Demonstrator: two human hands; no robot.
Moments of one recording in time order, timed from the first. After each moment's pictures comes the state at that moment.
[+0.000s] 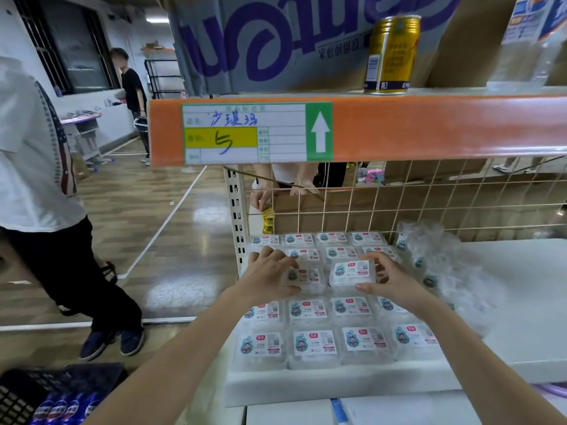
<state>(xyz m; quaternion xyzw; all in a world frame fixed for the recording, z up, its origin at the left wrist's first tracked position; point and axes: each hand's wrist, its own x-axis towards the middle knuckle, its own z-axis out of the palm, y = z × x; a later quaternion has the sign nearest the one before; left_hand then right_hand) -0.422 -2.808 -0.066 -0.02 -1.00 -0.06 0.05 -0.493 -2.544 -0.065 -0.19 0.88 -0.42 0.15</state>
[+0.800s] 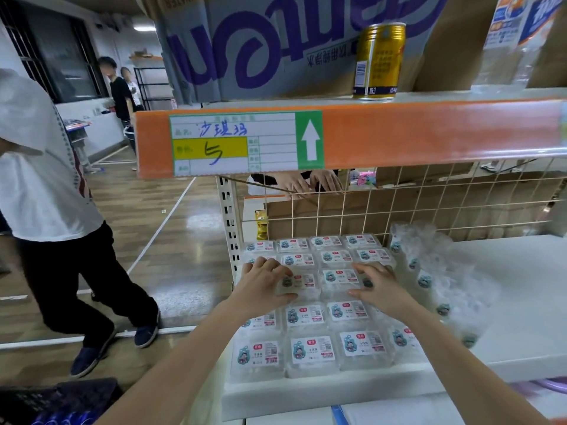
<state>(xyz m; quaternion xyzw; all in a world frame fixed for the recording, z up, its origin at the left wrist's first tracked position) -0.419 -2.812 -0.073 -0.03 -1.00 -0.05 0.05 -0.510 -2.556 -0.093 -0.20 0.94 -0.27 0.07</state>
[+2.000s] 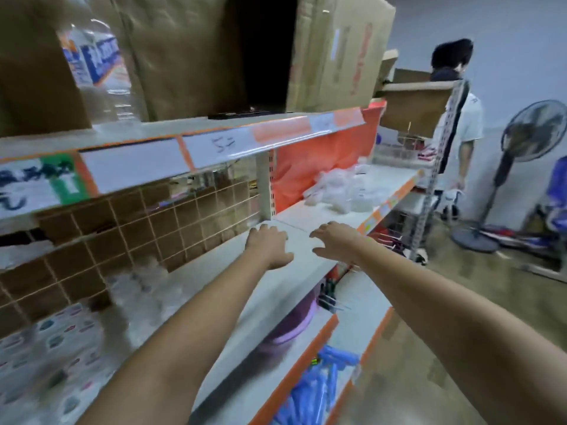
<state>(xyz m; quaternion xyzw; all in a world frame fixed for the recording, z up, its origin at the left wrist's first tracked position) -0.557 -2.289 0.011 -0.32 -0.94 0.06 0.04 -0.509 -2.118 0.007 0.00 1.00 0.09 0.00</state>
